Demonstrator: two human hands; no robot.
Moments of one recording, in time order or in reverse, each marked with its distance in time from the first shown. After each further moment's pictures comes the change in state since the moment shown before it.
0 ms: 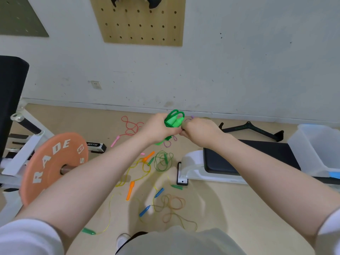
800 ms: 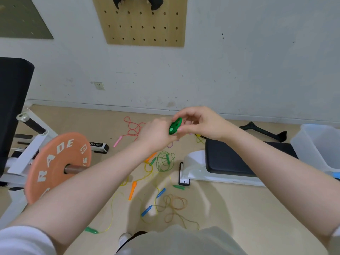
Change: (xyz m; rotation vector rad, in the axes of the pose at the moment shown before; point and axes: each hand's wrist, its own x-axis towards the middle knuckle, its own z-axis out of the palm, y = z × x) left_hand -0.023 0.006 0.002 0.478 0.049 0.137; right_hand -0.020 0.006 -0.026 1.154 0.102 -0.204
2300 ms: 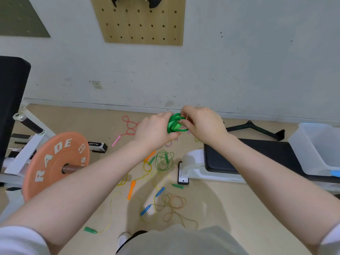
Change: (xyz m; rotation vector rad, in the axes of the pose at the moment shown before) left_hand -0.001 0.000 -0.003 0.179 0.107 0.002; right_hand 0.004 0.013 0.014 -0.769 0.298 0.098
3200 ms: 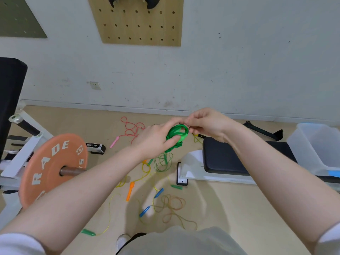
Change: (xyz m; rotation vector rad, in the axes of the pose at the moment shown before) left_hand -0.007 -0.013 0.013 -0.323 -0.114 0.242; right_hand 0.008 0.018 -0.016 1.042 -0.384 0.383
